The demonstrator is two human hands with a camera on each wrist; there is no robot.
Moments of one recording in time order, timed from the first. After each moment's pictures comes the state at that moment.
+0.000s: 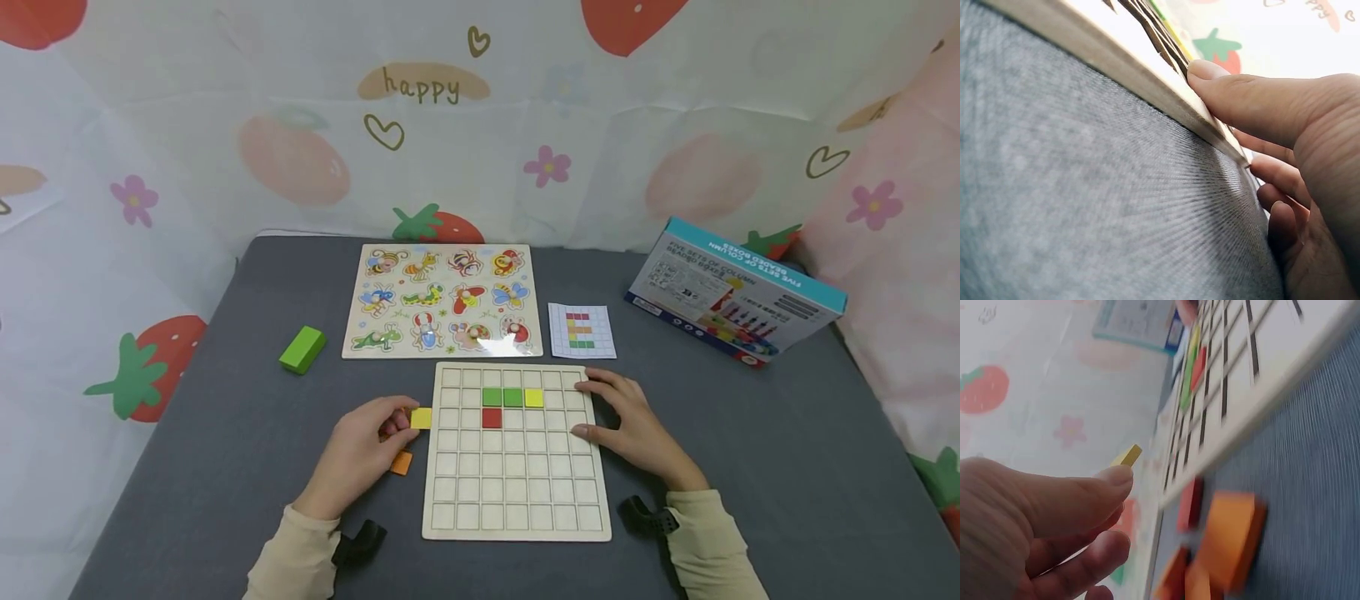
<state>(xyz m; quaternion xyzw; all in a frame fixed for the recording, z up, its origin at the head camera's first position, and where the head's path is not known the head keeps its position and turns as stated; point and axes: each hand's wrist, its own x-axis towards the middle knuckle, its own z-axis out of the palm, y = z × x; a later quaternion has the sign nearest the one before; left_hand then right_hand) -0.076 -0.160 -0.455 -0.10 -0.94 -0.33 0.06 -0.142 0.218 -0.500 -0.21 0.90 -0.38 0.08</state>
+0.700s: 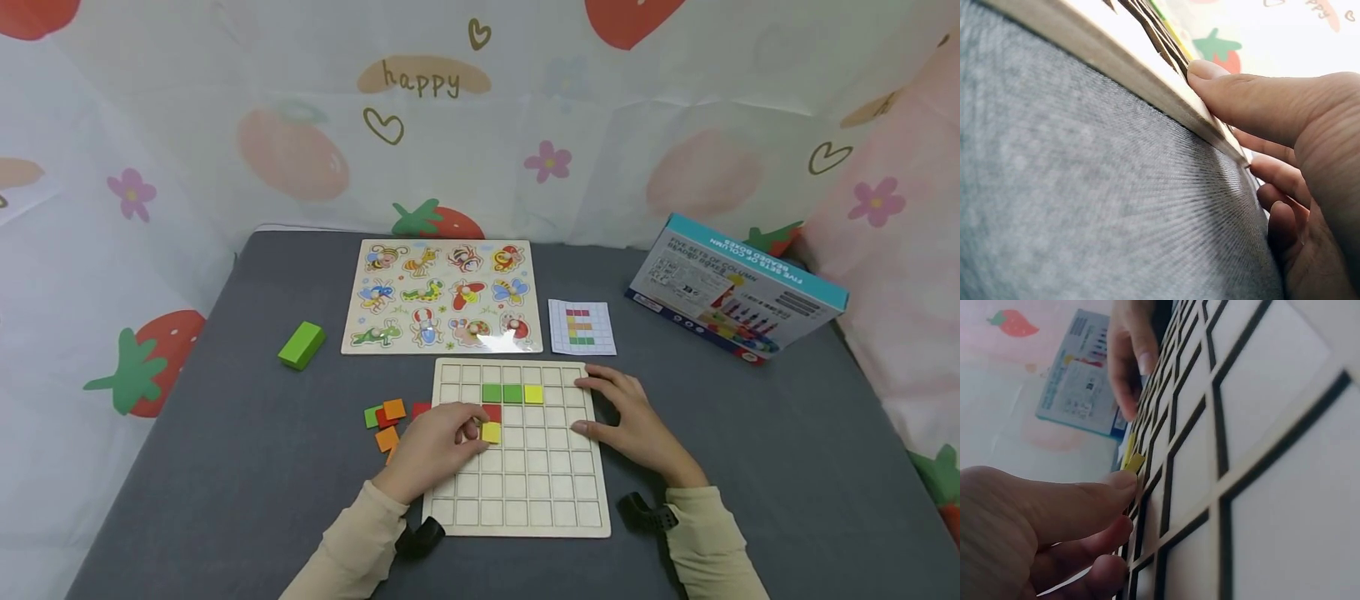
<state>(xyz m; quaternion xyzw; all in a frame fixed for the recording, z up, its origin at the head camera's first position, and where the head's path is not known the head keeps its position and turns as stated) -0.091 -0.092 -0.471 -0.17 -0.92 -0.35 -0.04 -0.143 0.219 -0.500 -0.21 0.90 -0.37 0.08</state>
